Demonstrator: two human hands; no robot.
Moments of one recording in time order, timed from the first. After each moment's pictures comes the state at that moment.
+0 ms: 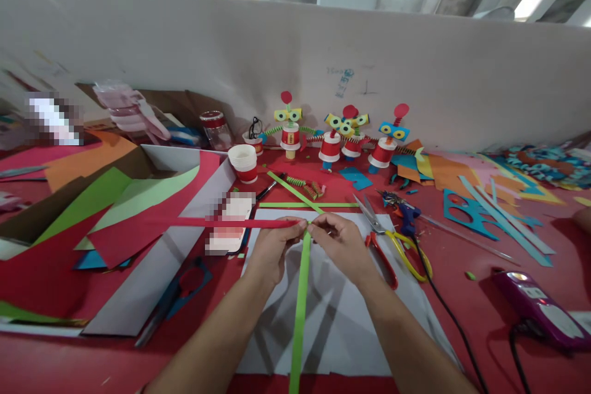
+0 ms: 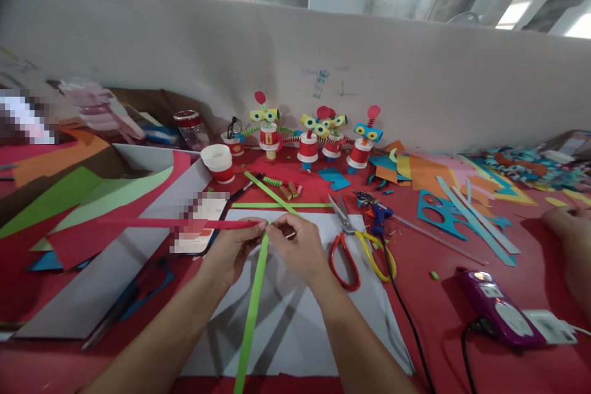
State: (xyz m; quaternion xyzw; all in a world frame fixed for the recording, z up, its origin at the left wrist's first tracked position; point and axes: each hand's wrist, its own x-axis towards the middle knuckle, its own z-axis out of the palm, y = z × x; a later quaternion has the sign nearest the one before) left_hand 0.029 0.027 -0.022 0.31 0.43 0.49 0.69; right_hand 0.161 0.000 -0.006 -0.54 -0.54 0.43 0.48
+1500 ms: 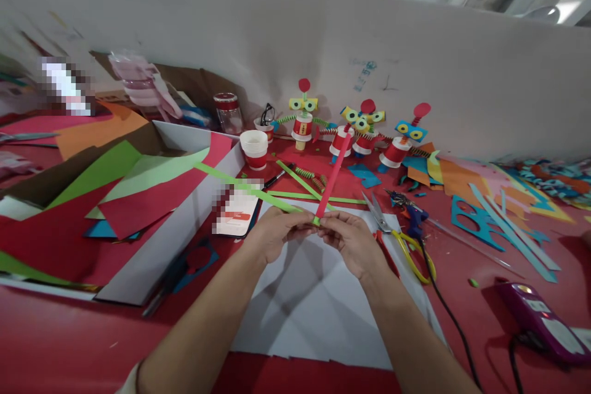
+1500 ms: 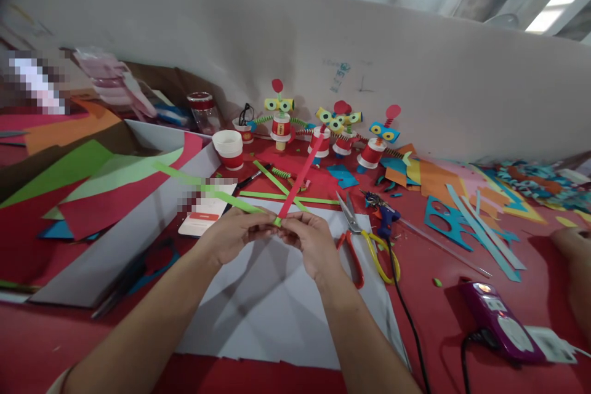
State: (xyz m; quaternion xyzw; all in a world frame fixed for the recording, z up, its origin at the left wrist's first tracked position) left_hand 0.012 0.036 -0.008 0.37 0.43 0.39 0.72; right_hand 0.160 0.007 -0.015 -0.52 -0.28 0.62 0.52
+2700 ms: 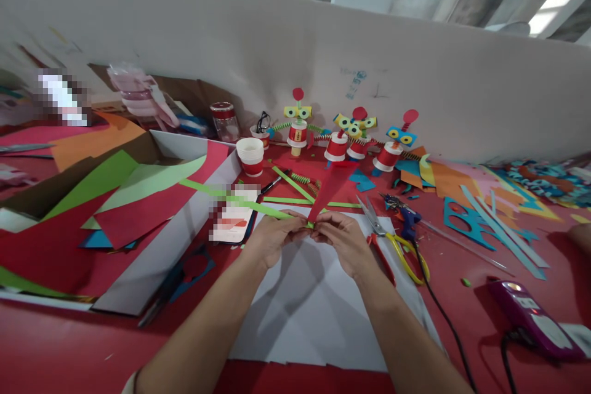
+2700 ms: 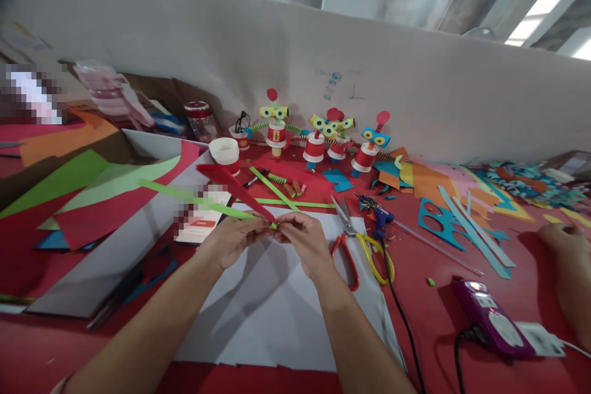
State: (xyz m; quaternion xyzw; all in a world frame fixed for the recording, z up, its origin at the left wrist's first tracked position) left_hand 0.018 0.036 -0.013 0.33 0.44 0.44 0.72; right_hand 0.161 0.010 -0.022 -0.48 -0.37 0.59 0.53
